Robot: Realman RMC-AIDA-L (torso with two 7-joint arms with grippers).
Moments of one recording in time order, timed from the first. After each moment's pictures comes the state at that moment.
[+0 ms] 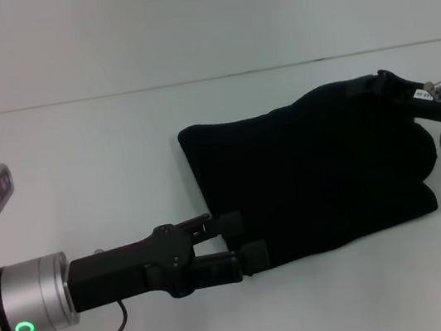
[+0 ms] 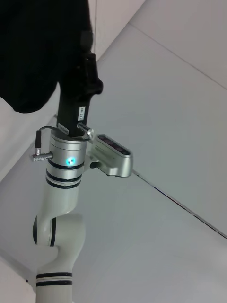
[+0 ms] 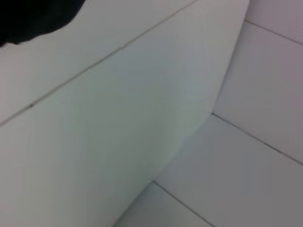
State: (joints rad) left arm -0.57 -2.16 0.47 0.53 2.10 1.81 -1.54; right arm 0.73 2.07 -0.49 -0.34 -1.88 -0.94 2.03
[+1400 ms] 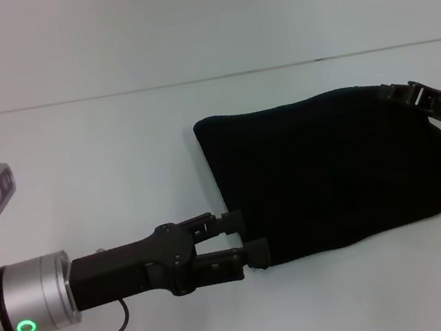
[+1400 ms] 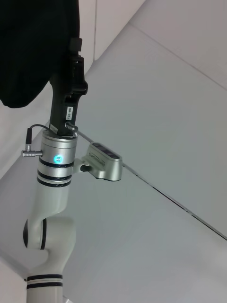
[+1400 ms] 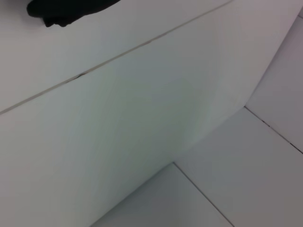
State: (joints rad) left arm -0.57 -2.16 0.47 0.52 2.09 1.81 -1.55; right arm 0.67 2.07 -0.49 -0.36 -1.85 -0.86 1.85
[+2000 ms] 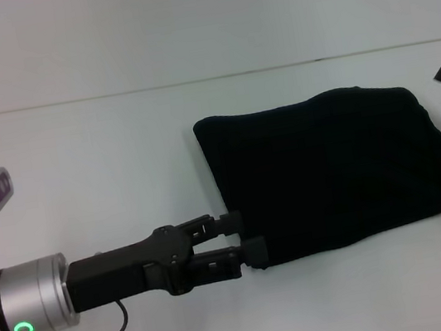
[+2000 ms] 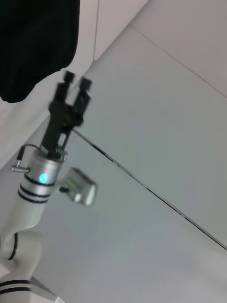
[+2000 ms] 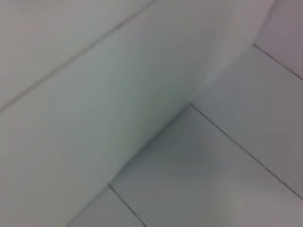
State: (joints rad) left arm -0.57 -2.16 0.46 0.52 2.09 1.82 -1.58; right arm 0.51 2.06 -0.44 -0.38 -1.63 -0.99 1.69
